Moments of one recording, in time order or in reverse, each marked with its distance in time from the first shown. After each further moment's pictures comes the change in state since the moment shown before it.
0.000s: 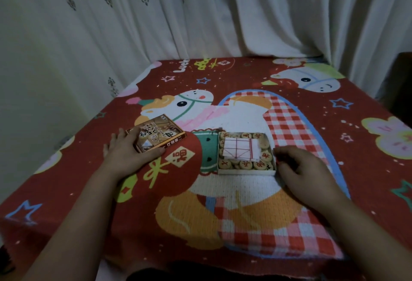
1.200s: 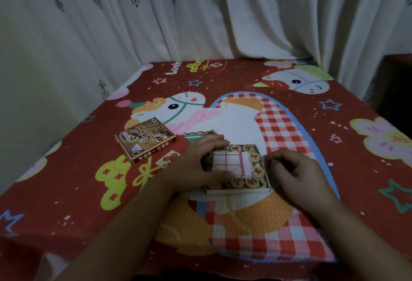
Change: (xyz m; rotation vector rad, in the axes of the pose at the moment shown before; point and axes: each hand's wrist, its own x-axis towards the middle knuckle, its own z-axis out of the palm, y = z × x) left_hand -0.046 0.130 0.047 -0.388 -0.392 0.693; right_hand -0.004 -0.003 -0.003 0.234 0.067 0.010
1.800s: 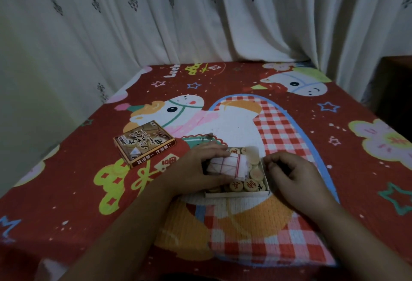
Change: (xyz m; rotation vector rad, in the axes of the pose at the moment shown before) left_hand 0.004 -0.006 0.004 0.075 0.031 0.068; right_hand 0.001 0.000 0.001 -0.047 -0.023 -0.018
